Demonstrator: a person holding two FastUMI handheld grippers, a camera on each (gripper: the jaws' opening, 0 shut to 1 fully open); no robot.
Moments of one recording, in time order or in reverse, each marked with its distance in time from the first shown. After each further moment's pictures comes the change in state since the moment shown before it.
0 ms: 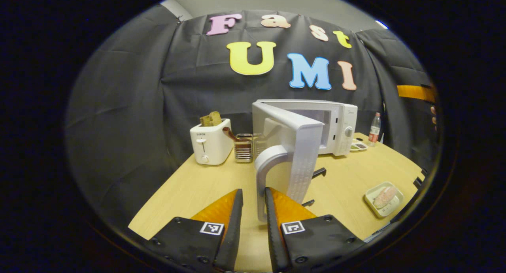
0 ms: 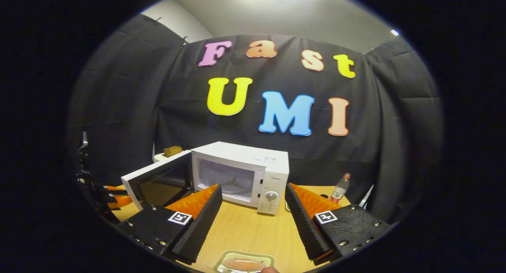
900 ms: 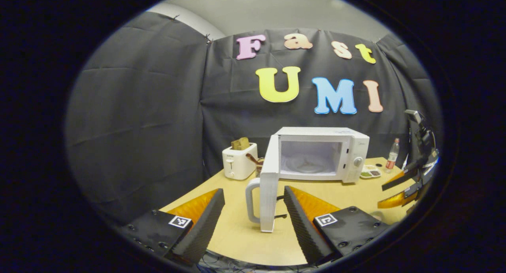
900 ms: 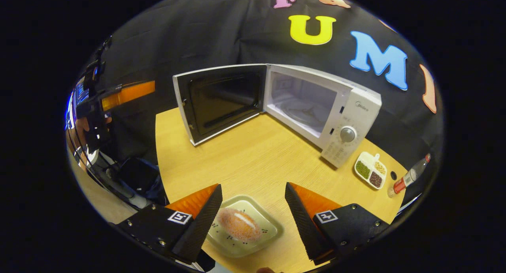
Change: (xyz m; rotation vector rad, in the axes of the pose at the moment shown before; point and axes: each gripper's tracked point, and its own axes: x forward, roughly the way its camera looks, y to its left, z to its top) left arm -0.108 -0.061 0.081 -0.049 -0.138 0.292; right arm -0.004 0.016 -0.183 -0.218 0.483 0.681
